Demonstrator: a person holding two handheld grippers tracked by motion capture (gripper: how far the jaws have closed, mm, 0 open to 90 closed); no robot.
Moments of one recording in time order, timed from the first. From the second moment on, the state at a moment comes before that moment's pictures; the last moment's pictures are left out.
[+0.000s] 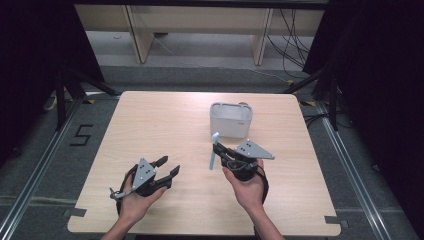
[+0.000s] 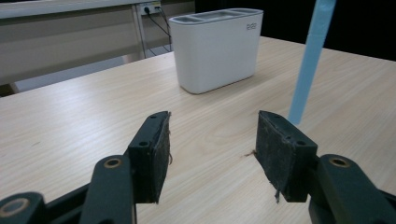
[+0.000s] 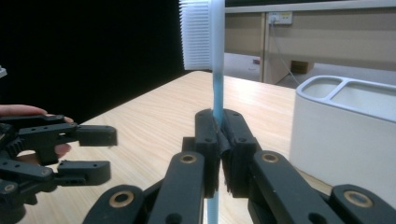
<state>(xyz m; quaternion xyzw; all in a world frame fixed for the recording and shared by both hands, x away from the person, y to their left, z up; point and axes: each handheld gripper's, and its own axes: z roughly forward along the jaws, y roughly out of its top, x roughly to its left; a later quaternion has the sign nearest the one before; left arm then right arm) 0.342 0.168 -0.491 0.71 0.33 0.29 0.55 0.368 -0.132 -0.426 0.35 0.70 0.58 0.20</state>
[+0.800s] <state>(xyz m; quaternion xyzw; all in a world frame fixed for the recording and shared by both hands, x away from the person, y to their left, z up) 0.341 0.194 -0.513 0.67 0.38 0.31 0.55 0.372 -0.151 -0.421 0.36 0.70 0.57 0.23</state>
